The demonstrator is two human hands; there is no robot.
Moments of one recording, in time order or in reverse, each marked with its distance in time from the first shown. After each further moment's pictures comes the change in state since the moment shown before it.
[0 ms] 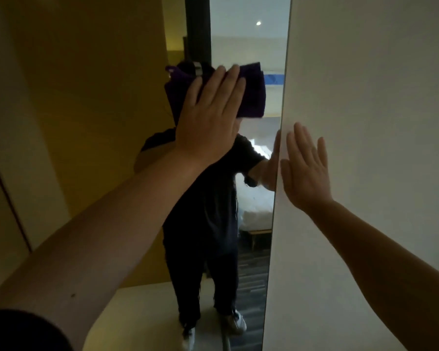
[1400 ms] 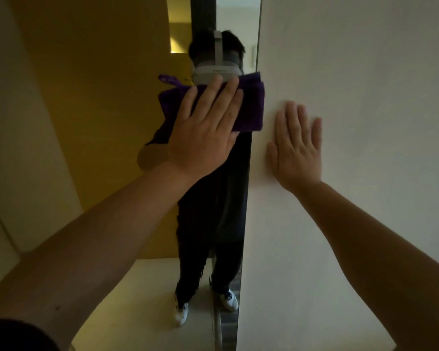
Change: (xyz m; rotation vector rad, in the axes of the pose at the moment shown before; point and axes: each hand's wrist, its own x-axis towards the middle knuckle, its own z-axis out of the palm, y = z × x) left_hand -0.036 0.074 0.020 0.087 -0.038 0.018; right_hand -0.003 0.061 0.036 -0.076 0.000 -0.068
